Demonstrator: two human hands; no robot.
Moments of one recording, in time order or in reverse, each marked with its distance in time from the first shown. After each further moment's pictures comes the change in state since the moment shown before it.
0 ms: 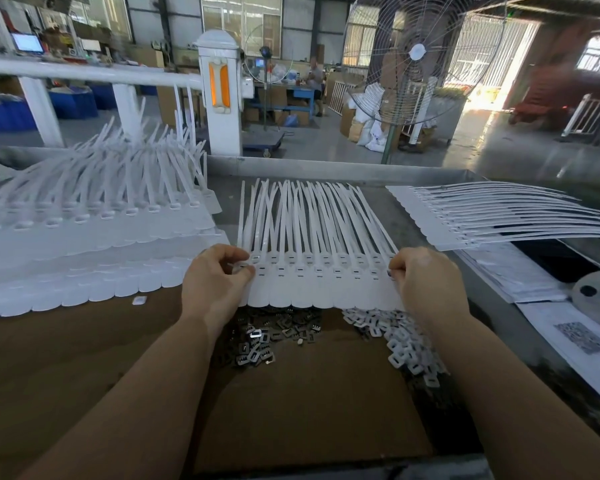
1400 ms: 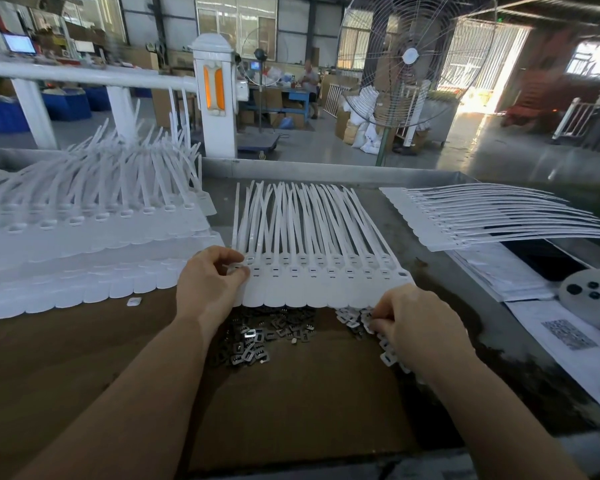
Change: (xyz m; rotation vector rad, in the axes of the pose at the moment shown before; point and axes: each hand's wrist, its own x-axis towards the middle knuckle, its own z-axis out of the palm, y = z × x) left_hand 0.000 -0.001 0.001 -0.026 -0.004 -0.011; right_hand -0.055 -0.023 -0.030 0.043 -0.271 0.021
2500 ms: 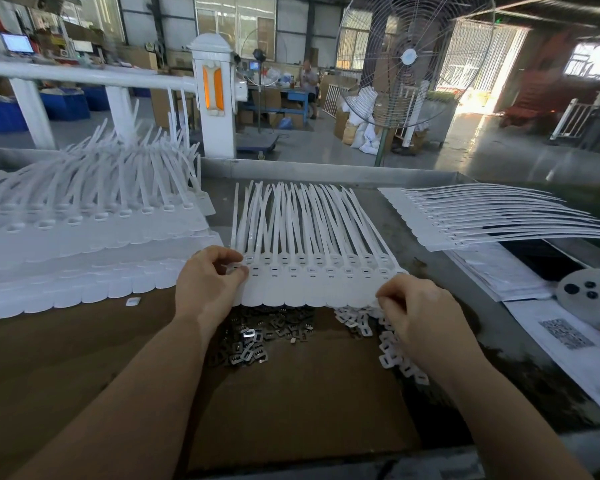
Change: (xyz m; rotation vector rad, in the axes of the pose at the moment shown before) left_hand 0.002 -0.001 0.000 0.018 0.003 0.015; right_hand -0.001 0.009 0.000 0.228 0.195 -0.120
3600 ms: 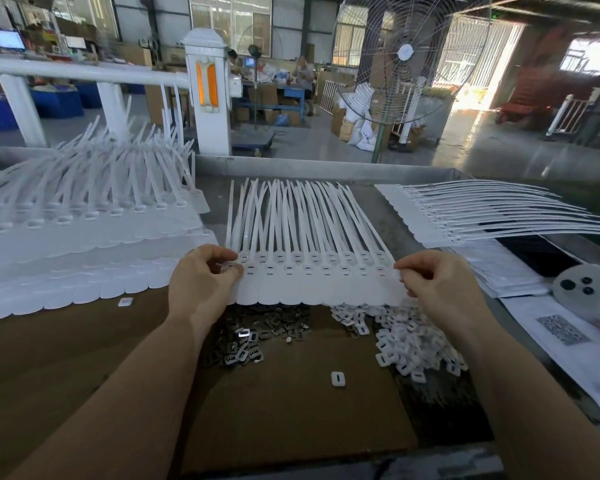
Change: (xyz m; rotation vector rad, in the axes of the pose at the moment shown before) left_hand -0.001 0.002 0.000 -0.017 0.000 -0.014; right_hand 0.034 0.037 -0.003 0.433 0.101 0.225
